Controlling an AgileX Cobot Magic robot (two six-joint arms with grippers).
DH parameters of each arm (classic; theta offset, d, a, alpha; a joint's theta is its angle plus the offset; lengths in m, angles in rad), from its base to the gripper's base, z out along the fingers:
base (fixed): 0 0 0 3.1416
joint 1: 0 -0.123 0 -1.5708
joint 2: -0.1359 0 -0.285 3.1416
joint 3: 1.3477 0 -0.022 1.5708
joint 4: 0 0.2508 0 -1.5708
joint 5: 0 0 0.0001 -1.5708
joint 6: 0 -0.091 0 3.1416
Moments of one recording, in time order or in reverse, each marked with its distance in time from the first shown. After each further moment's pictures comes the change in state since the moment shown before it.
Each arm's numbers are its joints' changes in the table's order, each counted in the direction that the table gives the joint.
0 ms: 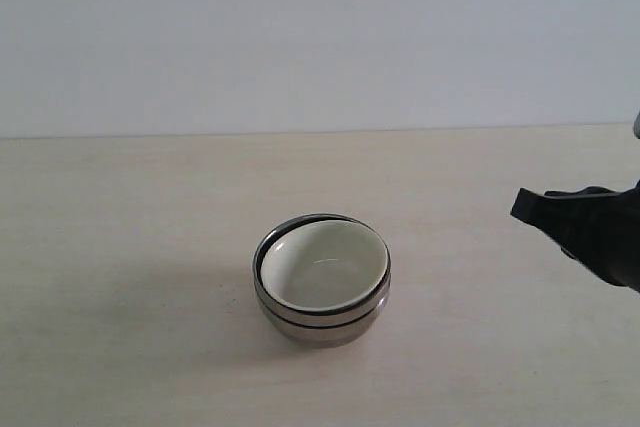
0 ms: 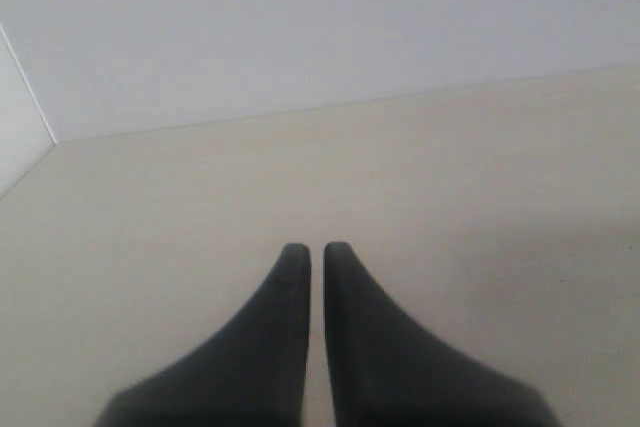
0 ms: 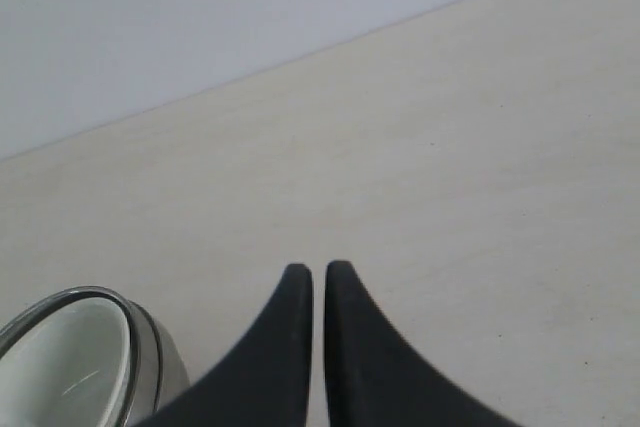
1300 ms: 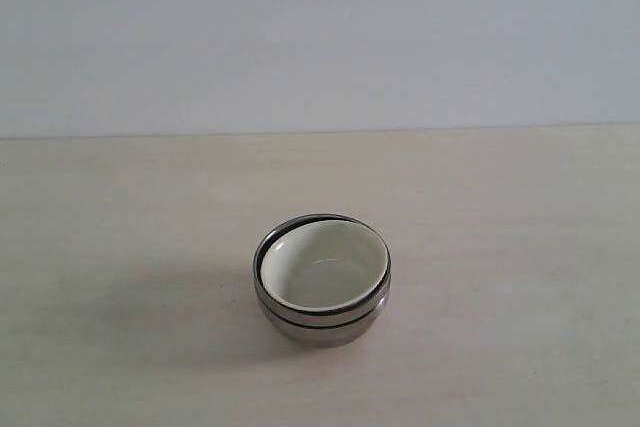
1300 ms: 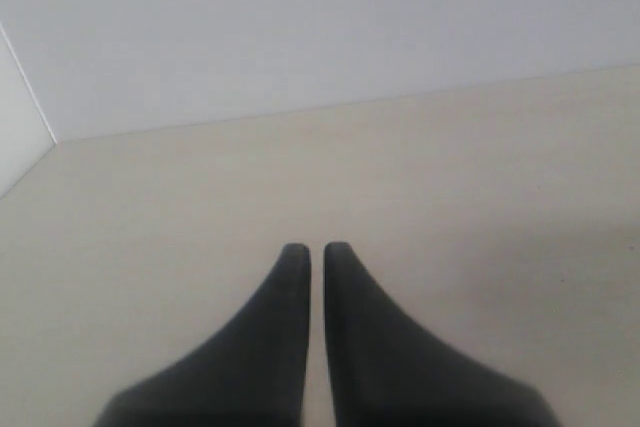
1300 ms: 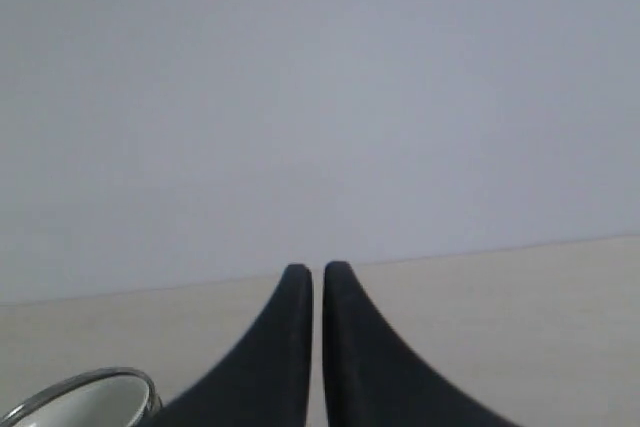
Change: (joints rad) left arm 0.000 0.000 0.000 0.000 0.000 0.000; right arm 0.162 1.172 0.344 0.138 0.344 0.467
